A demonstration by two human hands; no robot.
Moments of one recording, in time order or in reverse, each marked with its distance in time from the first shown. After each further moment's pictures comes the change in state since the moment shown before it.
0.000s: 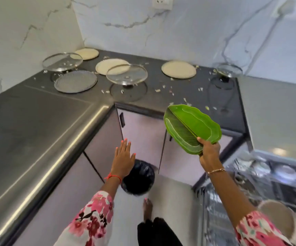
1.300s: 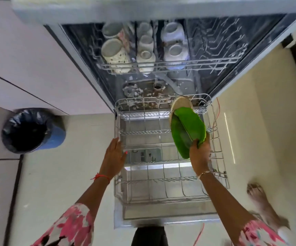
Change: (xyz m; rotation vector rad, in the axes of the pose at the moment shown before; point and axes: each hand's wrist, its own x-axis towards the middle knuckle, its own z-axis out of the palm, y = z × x) left_hand -0.141 0.316 0.469 -0.058 -0.455 0.176; right_hand 0.176 0.064 -0.601 -0.787 0.352 -0.112
